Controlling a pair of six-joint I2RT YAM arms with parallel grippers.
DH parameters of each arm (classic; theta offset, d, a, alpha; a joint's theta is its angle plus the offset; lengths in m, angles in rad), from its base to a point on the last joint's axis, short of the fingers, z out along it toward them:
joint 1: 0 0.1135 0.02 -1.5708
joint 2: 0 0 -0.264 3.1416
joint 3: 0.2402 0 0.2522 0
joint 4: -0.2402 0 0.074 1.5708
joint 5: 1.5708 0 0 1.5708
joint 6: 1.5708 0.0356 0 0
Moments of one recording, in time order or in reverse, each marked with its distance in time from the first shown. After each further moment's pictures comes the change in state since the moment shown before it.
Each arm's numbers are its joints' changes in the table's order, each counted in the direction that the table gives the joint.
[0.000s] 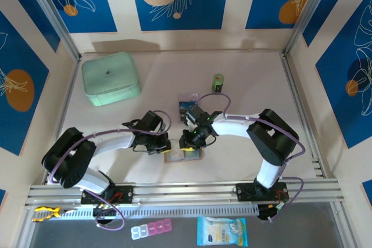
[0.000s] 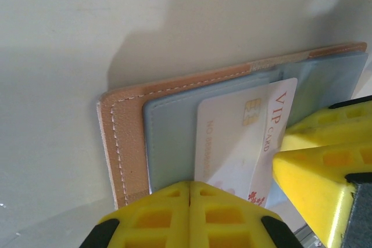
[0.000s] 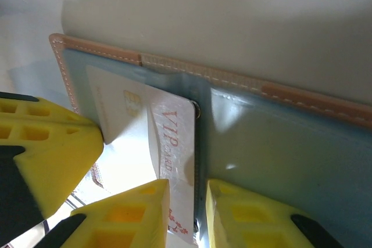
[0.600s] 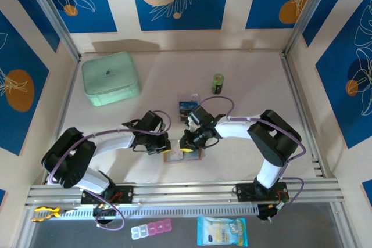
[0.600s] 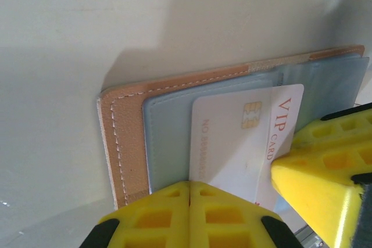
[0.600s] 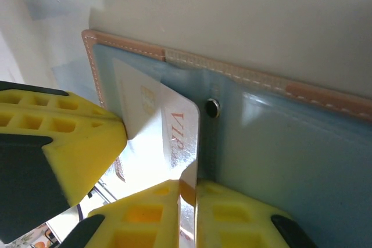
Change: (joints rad) left arm 0.000 0.000 0.000 -0.003 -0.003 0.000; right arm -0.027 -0.018 -0.085 0.159 -0.105 0.072
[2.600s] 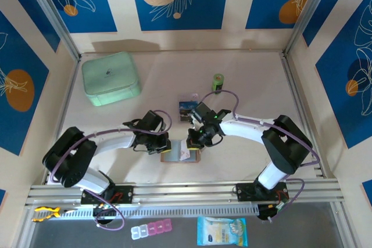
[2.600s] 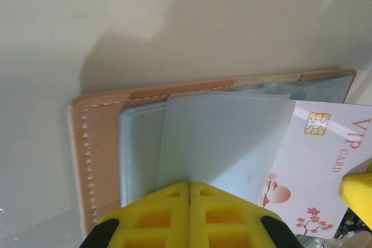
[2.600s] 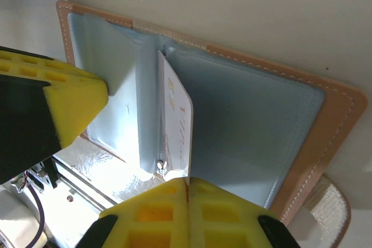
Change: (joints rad) left arm -0.007 0.014 0.010 0.006 -0.003 -0.005; right arm 0.003 -0.113 0.068 -0.296 0.136 -0.125
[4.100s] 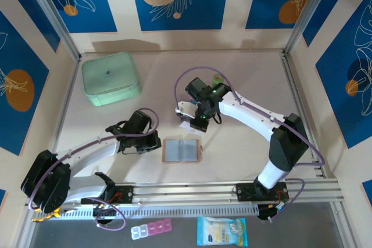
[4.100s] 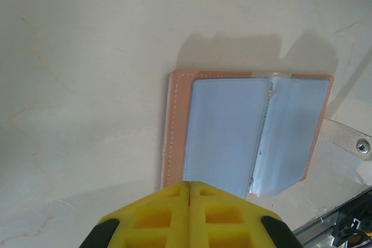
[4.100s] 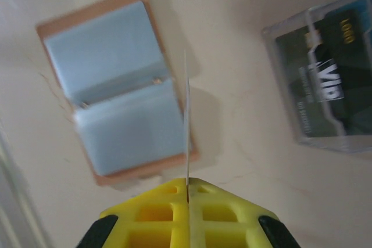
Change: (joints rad) left arm 0.074 -0.284 -0.051 -0.172 -0.107 0.016; right arm -0.046 0.040 0.494 -0.526 0.309 -1.305
